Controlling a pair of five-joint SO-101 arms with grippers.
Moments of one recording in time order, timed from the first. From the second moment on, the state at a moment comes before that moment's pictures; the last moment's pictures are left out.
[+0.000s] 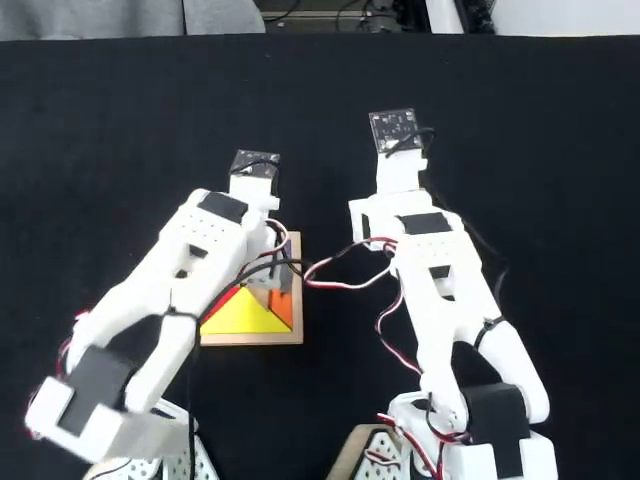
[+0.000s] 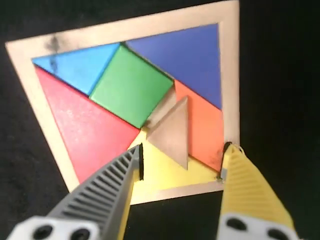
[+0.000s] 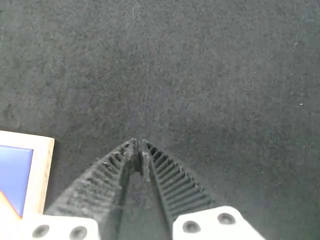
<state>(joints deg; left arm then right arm) 18.5 -3.5 28.7 68.8 13.4 -6.3 -15.3 45.2 35.9 1.0</state>
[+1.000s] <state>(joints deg) 22.9 0.2 32.0 60.4 2.9 2.3 -15.3 45.0 35.9 -5.2</state>
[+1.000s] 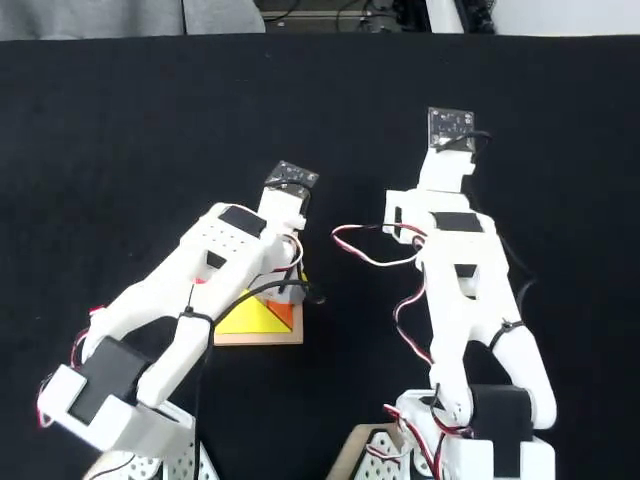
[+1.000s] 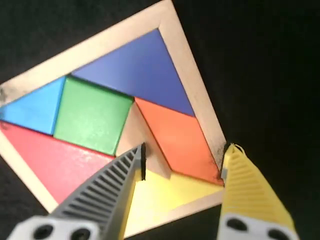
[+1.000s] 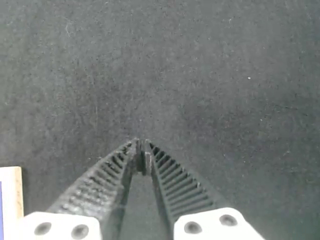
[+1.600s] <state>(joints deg) 22.0 -7.3 37.4 52.4 4.4 2.4 -15.3 45.0 35.9 -5.2</state>
